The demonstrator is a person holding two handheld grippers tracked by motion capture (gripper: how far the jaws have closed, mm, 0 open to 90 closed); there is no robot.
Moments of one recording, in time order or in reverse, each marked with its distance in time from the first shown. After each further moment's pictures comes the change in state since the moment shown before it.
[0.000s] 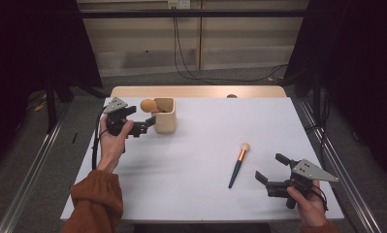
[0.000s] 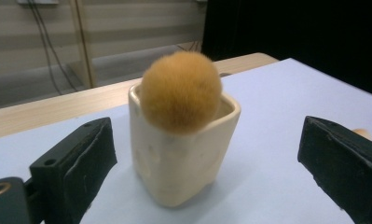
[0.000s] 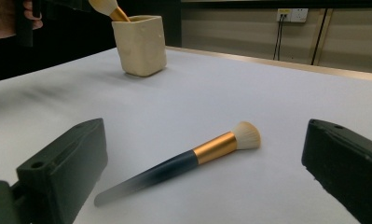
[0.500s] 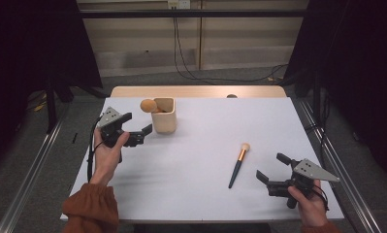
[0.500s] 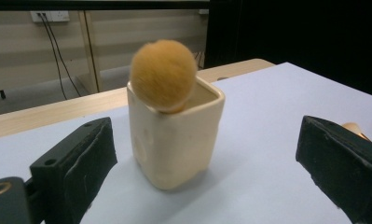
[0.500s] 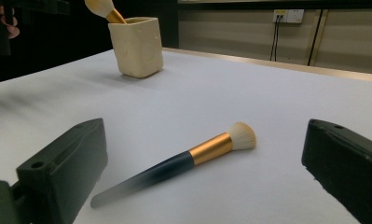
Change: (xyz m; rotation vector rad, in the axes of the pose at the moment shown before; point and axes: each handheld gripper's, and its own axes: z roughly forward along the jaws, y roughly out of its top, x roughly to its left) left arm -0.018 -0.016 -0.028 -0.053 0.006 0.023; right arm -0.002 0.001 -0.001 -0.005 -0.011 0.006
